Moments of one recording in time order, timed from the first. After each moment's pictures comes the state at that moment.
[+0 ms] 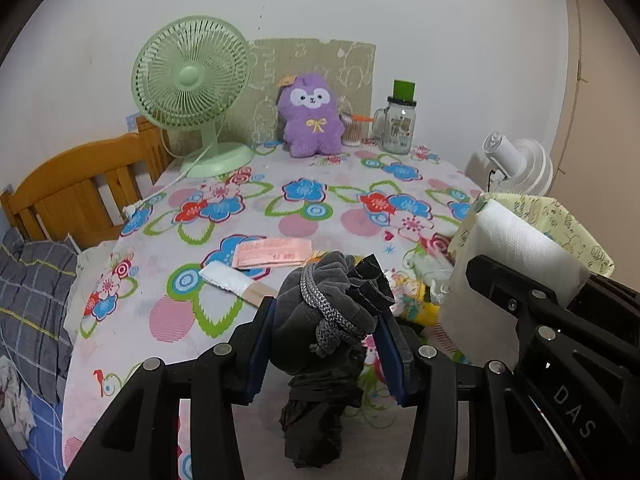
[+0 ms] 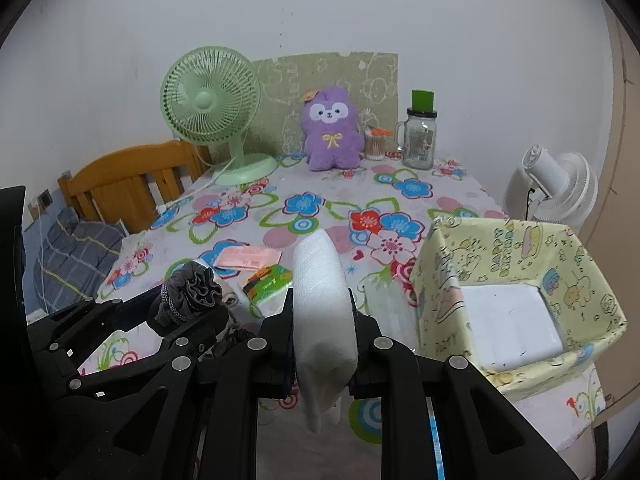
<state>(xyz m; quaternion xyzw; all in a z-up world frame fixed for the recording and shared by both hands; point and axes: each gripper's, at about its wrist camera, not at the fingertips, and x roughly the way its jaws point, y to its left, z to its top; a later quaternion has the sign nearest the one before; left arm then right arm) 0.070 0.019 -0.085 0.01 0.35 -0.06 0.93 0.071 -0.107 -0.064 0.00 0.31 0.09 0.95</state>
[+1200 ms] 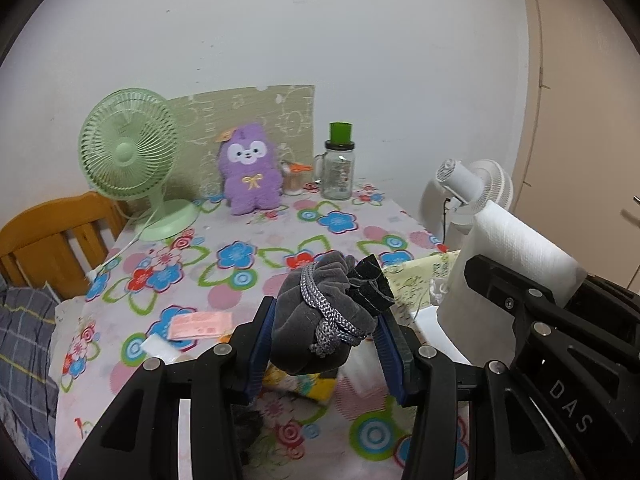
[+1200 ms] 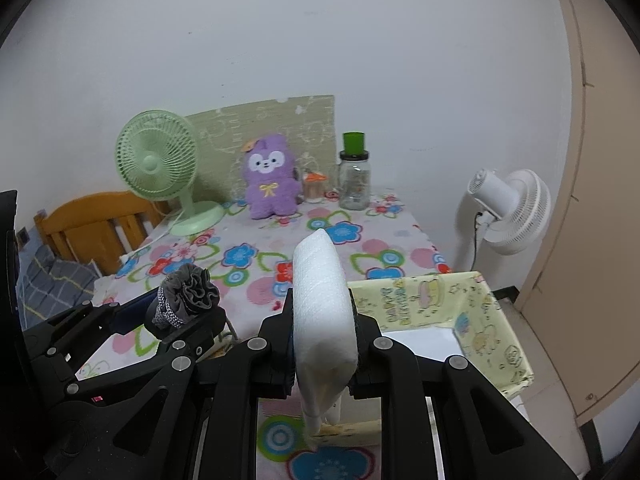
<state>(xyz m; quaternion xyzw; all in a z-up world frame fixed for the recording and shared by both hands) 0.075 -0.065 -0.024 0.02 0.30 -0.11 0.95 0.072 -0.200 -0.006 0.02 0.27 0.03 0.96</state>
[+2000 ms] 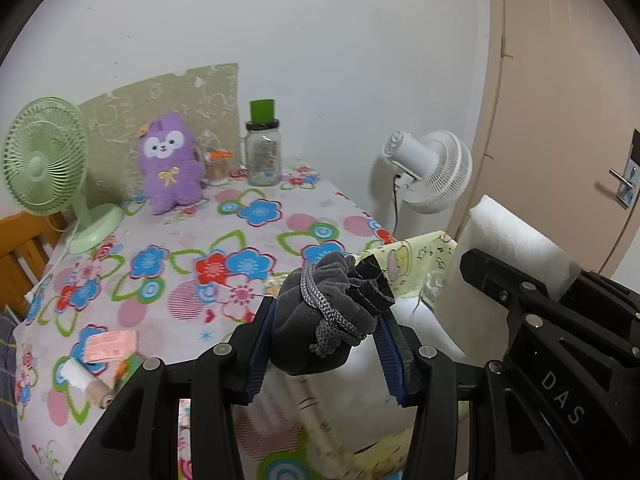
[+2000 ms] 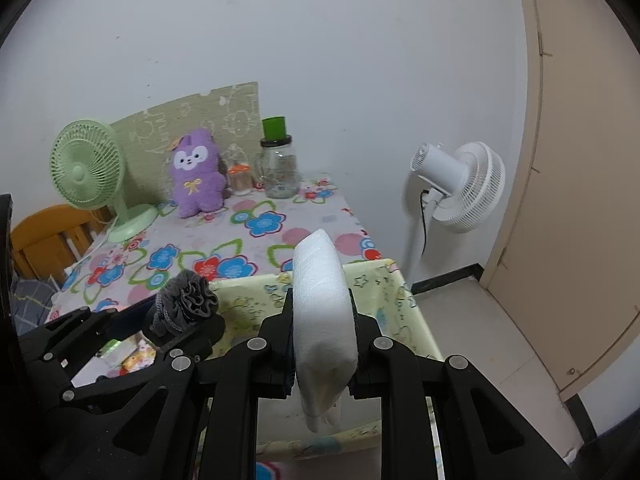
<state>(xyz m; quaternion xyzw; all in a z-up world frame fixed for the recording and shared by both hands) 0.116 -0.153 -0.045 0.04 0.33 -0.19 0.92 0.098 -0.285 -0.032 0.04 0.29 -0.05 0.95</state>
